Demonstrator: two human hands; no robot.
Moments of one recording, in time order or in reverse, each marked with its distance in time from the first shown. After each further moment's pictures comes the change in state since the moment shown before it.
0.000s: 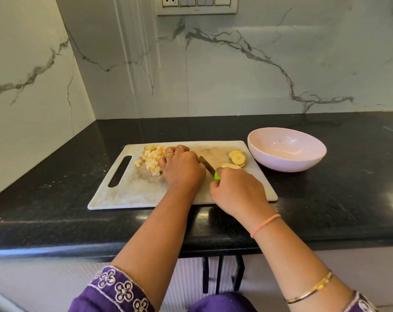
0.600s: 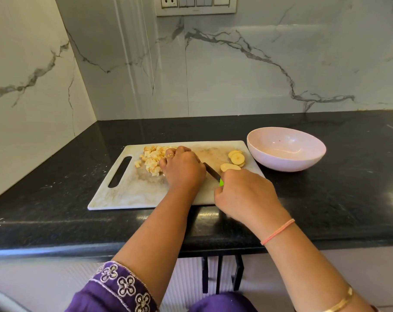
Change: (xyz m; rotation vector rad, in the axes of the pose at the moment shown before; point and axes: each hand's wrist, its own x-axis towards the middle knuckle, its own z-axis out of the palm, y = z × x) left_hand 0.002 0.002 0.000 -0.002 -0.011 -0.020; right_hand -0.015 -0.003 -0.024 -0.081 -0.059 -0.045
